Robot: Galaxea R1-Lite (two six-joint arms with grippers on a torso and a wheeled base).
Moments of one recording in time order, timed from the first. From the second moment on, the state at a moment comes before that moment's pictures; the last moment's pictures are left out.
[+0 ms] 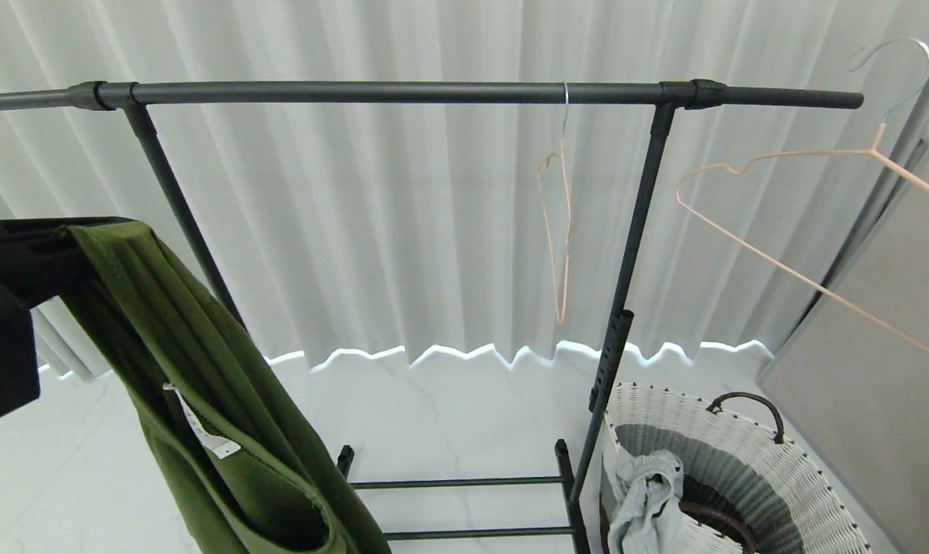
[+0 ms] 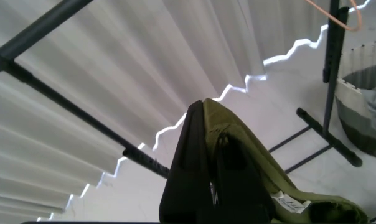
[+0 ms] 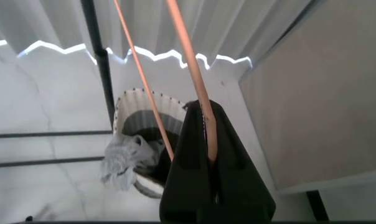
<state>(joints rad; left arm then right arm) -0.71 1.02 -1.03 0.20 0.40 0.44 0.41 1.16 -1.09 0.25 -0.48 0.00</state>
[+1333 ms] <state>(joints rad) -0.68 1.02 -0.99 0.16 0.40 0.44 0.41 1.15 -1.09 0.25 -0.48 0.00</state>
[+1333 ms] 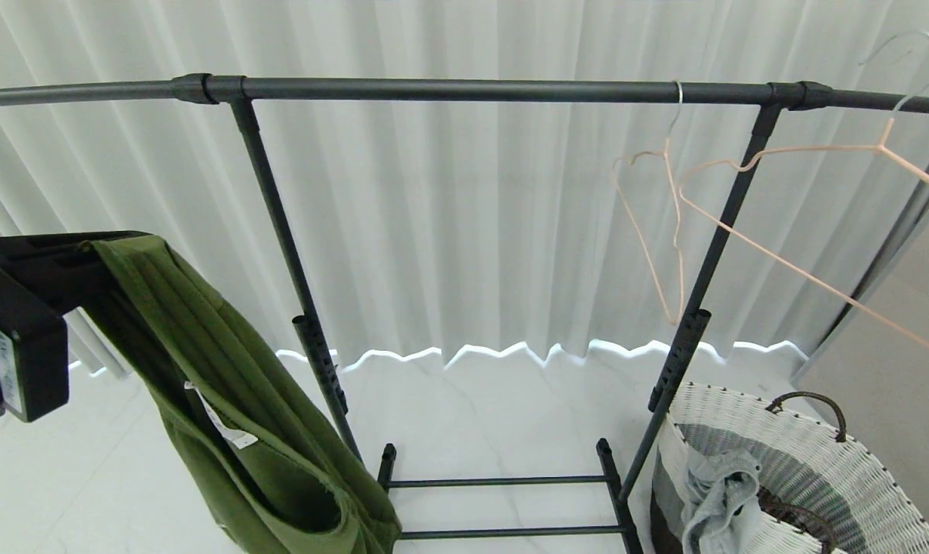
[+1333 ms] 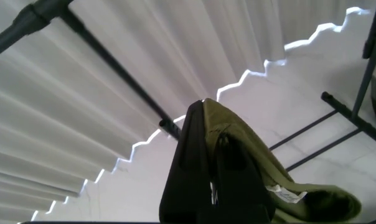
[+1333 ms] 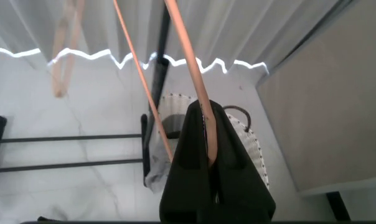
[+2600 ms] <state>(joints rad) -0.68 1.05 -0.98 0.16 0.42 0.42 1.02 1.17 -1.02 0.10 -0.47 0.18</state>
